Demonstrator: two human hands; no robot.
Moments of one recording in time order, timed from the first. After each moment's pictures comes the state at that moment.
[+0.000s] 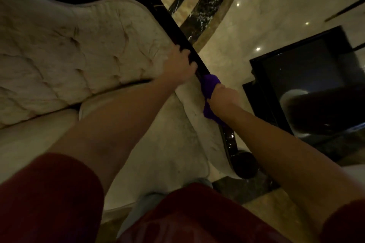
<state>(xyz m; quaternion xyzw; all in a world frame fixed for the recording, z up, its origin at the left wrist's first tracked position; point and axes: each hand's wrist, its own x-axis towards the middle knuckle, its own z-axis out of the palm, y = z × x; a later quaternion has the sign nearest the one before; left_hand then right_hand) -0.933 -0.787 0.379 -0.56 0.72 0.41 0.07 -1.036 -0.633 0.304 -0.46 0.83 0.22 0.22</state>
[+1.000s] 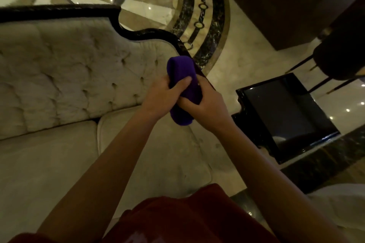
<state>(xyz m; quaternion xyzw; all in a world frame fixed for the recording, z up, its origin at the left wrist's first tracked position) -0.684 -0.613 0.585 -0.42 0.67 0.55 -0.25 -0.806 -0.523 0.576 -0.51 0.72 -0.40 0.24</state>
